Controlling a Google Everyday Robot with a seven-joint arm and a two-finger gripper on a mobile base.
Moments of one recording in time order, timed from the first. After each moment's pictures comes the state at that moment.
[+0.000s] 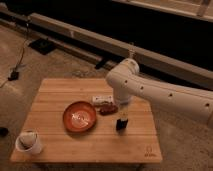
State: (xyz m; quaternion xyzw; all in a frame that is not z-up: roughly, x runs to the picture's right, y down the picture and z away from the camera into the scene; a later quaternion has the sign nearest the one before) arm 0.080 0.099 0.713 -0.31 0.01 -0.07 0.95
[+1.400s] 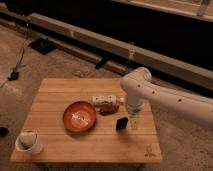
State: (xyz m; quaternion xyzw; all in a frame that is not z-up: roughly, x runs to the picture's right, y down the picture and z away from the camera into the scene) arm 0.137 0.162 0.726 -0.40 0.00 -0.06 0.91
